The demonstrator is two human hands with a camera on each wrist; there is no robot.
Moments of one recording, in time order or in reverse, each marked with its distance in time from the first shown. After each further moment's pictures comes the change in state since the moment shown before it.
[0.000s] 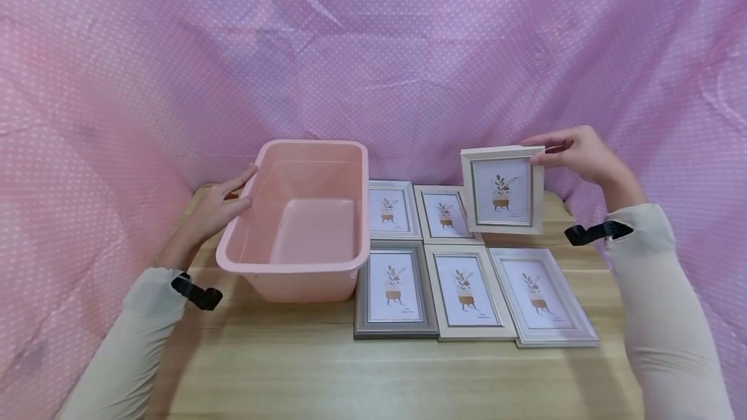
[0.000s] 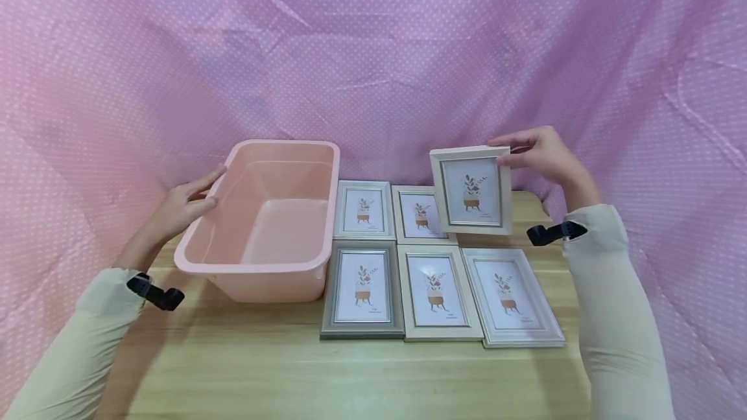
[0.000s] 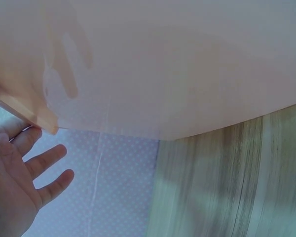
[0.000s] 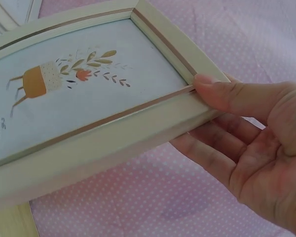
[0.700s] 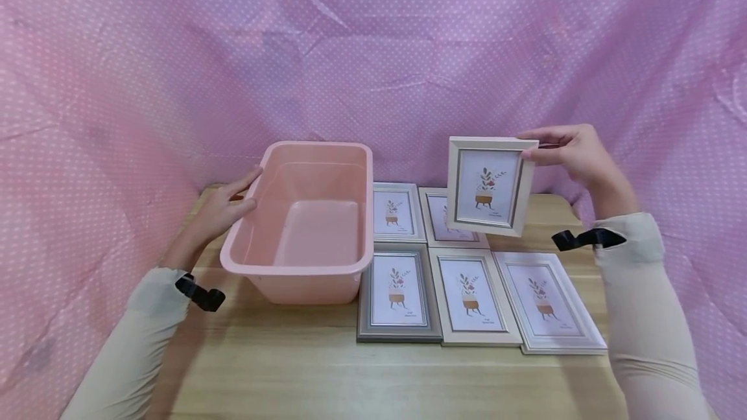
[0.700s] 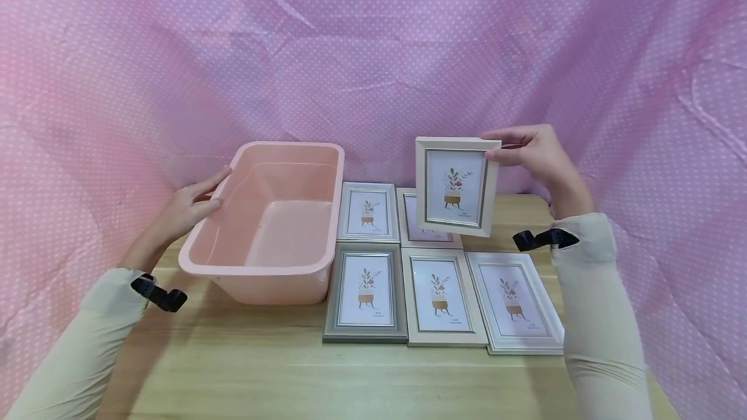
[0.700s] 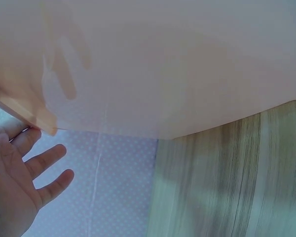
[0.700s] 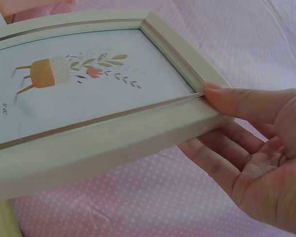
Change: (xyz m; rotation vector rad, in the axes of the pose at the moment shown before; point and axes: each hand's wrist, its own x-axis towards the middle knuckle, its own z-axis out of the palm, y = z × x) left_hand 0.000 0.000 0.000 -0.001 0.012 0.027; right_hand 0.001 -0.028 0.017 0.268 0.049 -0.016
